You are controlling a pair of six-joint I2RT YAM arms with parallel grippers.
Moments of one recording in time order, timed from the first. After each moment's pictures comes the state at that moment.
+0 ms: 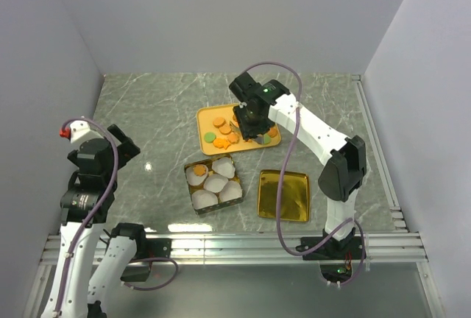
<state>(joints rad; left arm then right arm) -0.08 0.59 0.90 -0.74 -0.41 -0.54 0.70 1.89 1.89 -1.19 0.13 0.33</state>
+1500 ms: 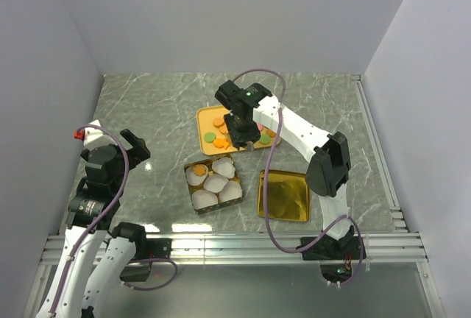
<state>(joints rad) -0.19 0.51 0.76 -0.59 -0.38 -0.51 0.77 2.02 1.98 -1.29 0.14 0.43</state>
